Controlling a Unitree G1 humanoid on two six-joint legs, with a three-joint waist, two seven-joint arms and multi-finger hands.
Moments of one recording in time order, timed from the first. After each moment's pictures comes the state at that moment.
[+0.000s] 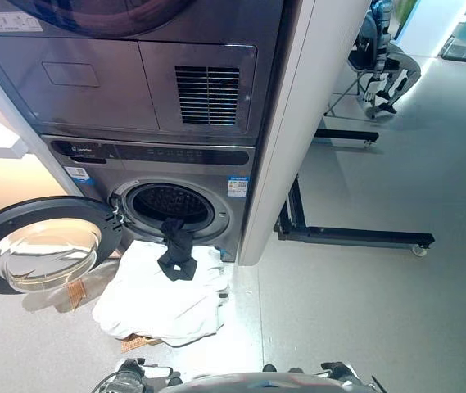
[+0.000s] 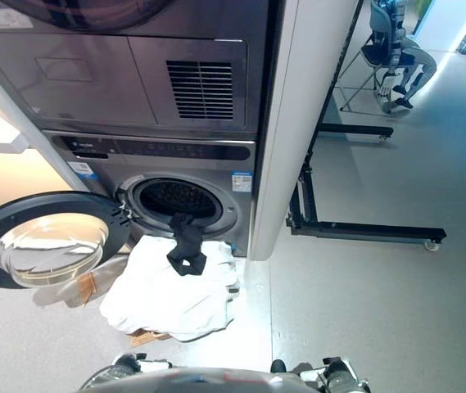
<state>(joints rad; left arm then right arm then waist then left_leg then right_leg) -0.03 0.23 -0.31 1.25 -0.18 0.11 0.24 -0.01 -0.21 0.29 1.25 0.02 0.11 -0.21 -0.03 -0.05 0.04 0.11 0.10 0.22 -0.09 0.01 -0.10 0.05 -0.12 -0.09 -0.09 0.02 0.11</state>
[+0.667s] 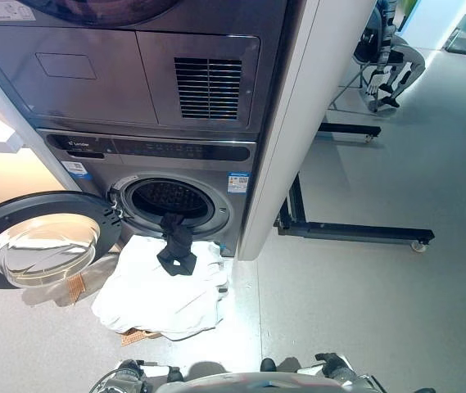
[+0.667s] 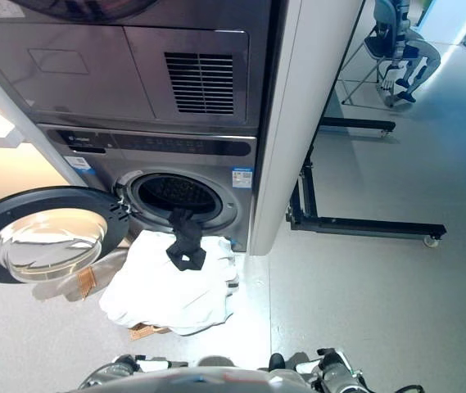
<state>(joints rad) -0.05 0.23 -0.29 1.25 -0.20 0.15 0.21 -0.02 -0.21 0.33 1.19 0.02 0.15 -0.21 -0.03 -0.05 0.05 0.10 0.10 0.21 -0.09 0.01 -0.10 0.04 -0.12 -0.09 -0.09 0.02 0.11</state>
